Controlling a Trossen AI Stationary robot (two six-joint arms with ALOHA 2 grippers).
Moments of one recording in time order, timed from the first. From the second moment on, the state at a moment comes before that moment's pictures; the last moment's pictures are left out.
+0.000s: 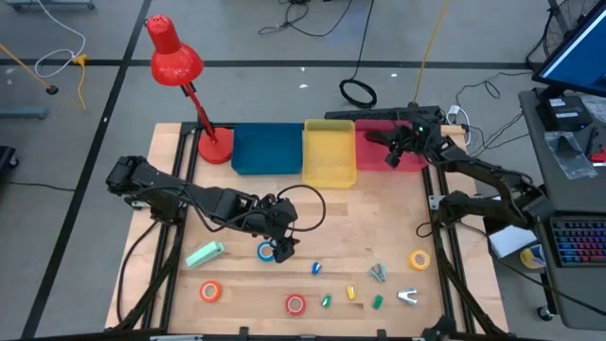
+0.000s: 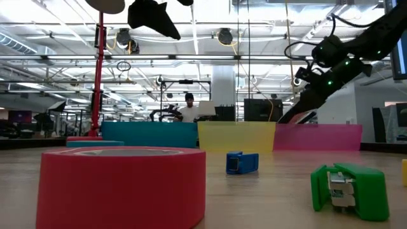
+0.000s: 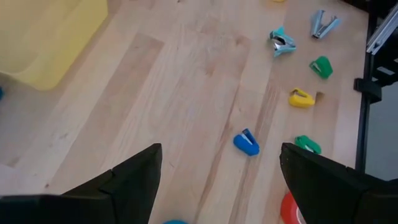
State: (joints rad) left arm -0.29 1.61 1.40 -0.68 -0.21 -0.63; right arm -1.05 1.12 0.44 0.14 -0.26 -0.51
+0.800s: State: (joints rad) left arm -0.31 1.61 1.40 -0.65 -0.21 -0.68; right arm -1.10 1.27 0.44 0.24 -0.27 -0.56
